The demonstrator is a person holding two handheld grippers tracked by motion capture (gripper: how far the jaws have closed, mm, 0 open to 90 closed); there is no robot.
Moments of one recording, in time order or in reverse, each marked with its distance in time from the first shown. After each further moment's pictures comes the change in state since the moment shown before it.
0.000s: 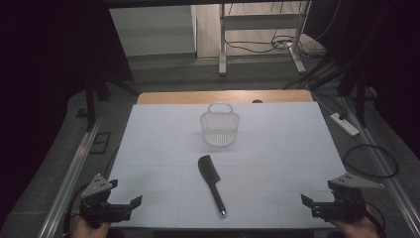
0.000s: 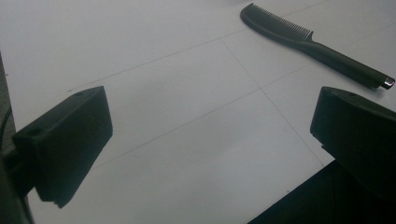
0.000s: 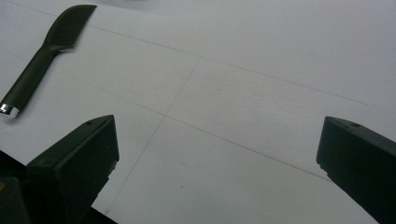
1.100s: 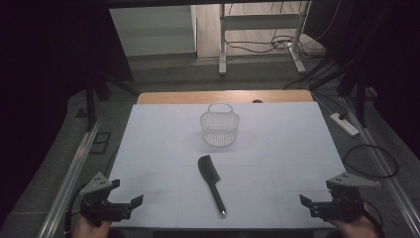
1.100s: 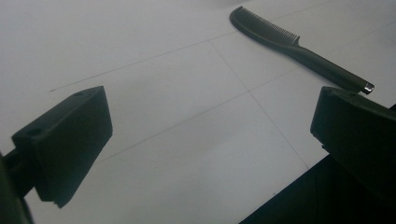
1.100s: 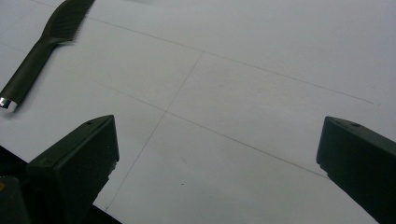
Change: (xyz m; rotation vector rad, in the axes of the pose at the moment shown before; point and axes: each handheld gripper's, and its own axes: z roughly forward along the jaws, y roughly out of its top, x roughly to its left) left arm 0.000 0.005 0.004 0.003 -0.055 -0.021; right arm 0.001 0.002 0.003 0.028 0.007 -0.013
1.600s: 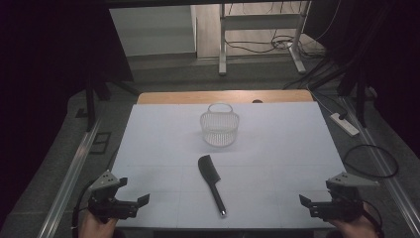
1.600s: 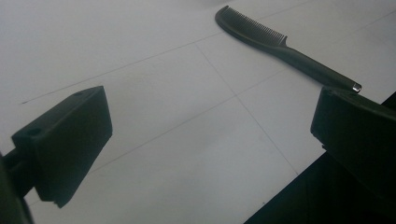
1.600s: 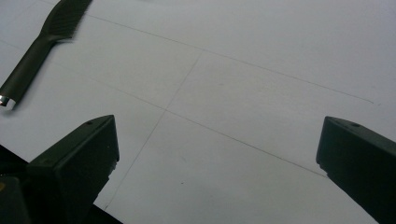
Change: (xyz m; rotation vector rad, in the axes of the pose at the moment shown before) left arm -0.004 0.008 0.011 0.012 -0.043 0.011; right arm 0.001 0.000 0.001 0.007 -0.001 -0.005
